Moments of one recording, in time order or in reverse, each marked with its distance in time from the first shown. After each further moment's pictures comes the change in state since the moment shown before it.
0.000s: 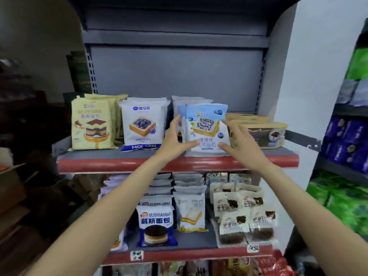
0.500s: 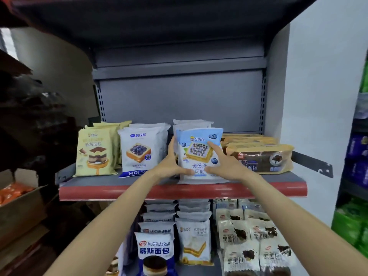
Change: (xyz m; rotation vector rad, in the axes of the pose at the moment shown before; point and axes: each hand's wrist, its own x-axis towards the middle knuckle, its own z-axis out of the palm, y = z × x) left_hand 0.033 0.001 0.004 0.054 -0.176 -0.215; right_hand 0.045 0.006 0.000 0.073 -0.402 0.108
